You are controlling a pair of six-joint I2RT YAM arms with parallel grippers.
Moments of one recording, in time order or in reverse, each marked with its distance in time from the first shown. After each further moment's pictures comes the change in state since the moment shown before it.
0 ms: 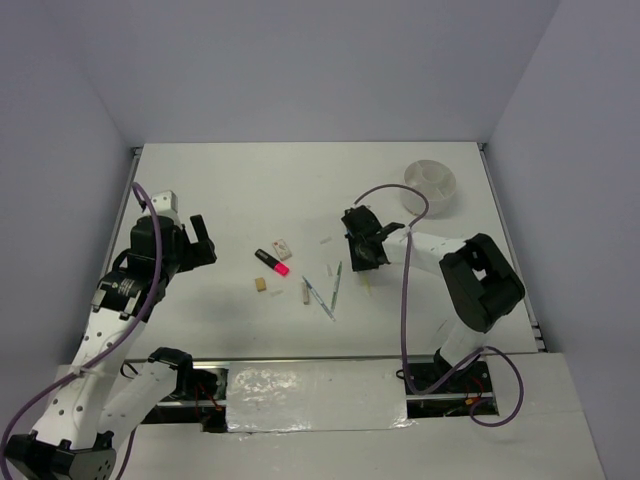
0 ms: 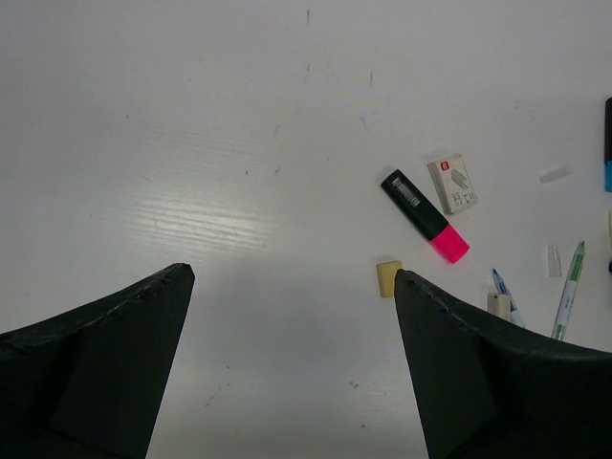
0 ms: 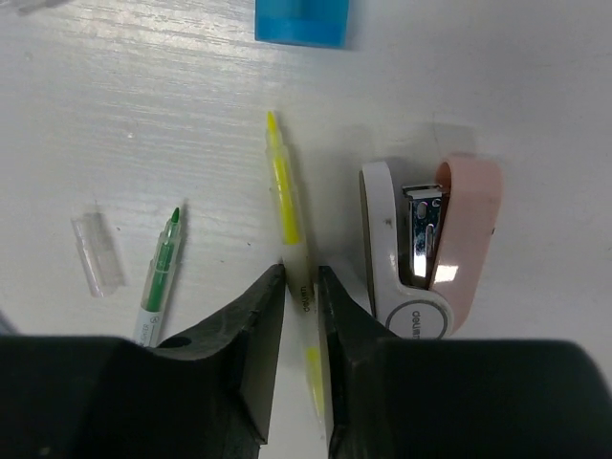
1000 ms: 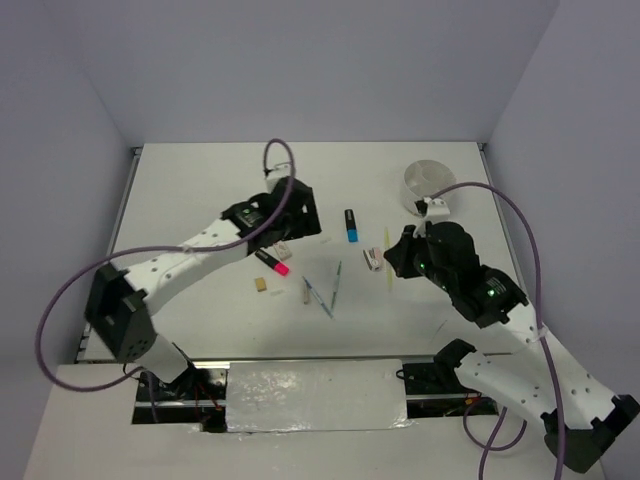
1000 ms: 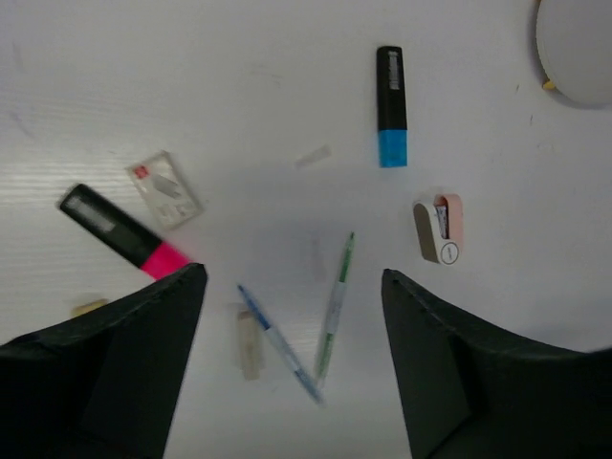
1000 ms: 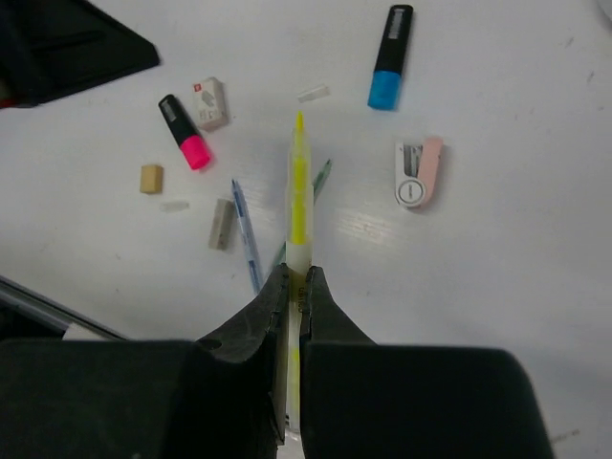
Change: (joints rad) left arm -0.500 0.716 0.422 0.137 -0.124 -0.403; right arm 0.009 -0.911 -0.062 -0.250 -0.064 0.017
